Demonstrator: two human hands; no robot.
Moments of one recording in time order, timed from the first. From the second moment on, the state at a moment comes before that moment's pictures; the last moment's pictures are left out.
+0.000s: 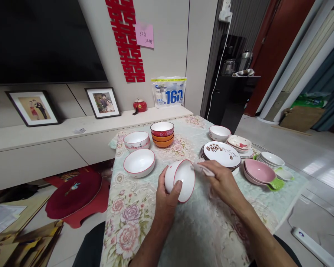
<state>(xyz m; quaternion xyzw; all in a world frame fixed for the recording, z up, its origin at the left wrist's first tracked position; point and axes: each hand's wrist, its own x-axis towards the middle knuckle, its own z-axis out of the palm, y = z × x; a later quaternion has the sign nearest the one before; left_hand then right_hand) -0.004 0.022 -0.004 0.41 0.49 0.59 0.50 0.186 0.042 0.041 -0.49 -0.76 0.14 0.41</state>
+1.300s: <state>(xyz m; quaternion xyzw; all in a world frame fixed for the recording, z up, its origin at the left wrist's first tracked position) 0.005 0.013 0.005 0.43 0.31 0.61 0.59 0.181 0.056 0.011 -0.51 -0.67 0.21 0.50</state>
